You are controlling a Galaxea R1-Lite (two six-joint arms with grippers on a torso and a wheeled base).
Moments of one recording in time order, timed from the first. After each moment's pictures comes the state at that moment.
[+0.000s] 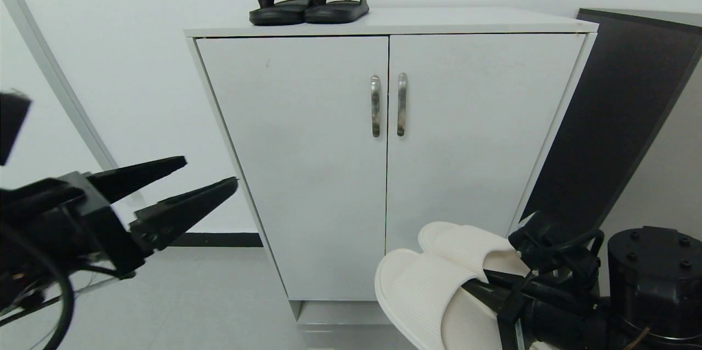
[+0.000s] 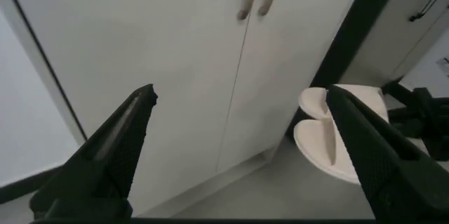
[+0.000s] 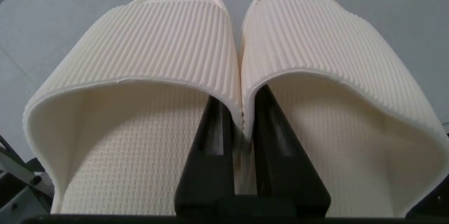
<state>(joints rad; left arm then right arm) -0.34 1.08 -0.54 -0.54 -0.24 -0.04 0.83 1.52 -0.40 -0.79 -0.10 0.03</state>
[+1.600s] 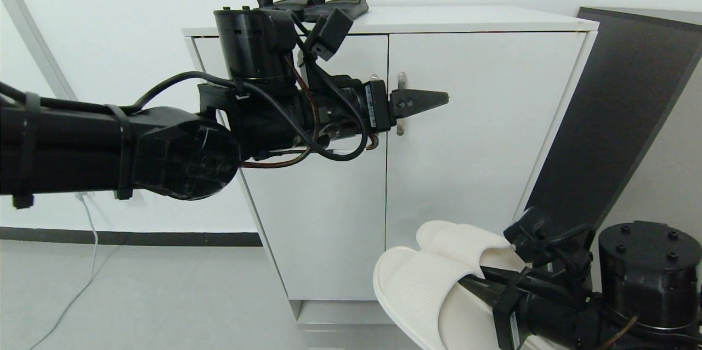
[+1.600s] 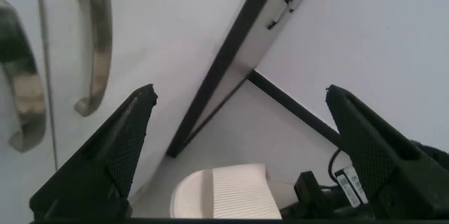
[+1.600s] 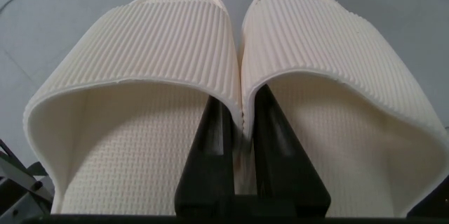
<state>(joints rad) -0.60 1.83 -1.38 -0.46 -0.51 -0.31 0.81 1.54 -0.41 -0.80 -0.08 0.03</state>
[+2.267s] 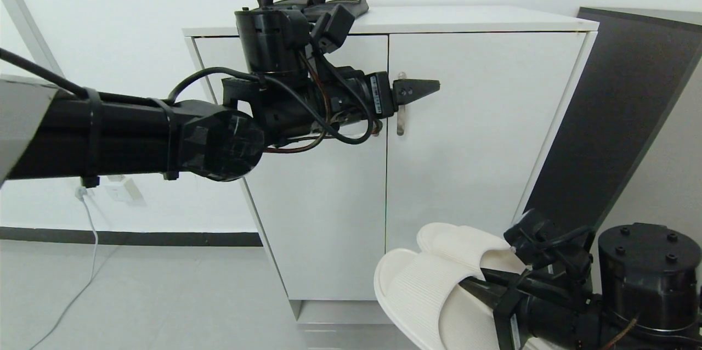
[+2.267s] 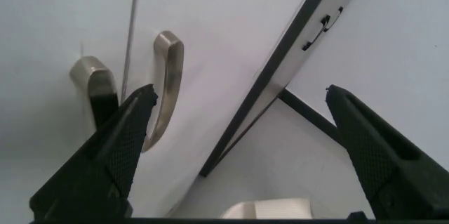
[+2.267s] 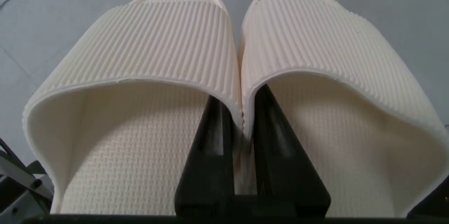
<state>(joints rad) -0.57 1.93 -1.52 -0.46 -0.41 -0.27 0.81 1.54 -0.41 -0.80 -0.08 0.04</state>
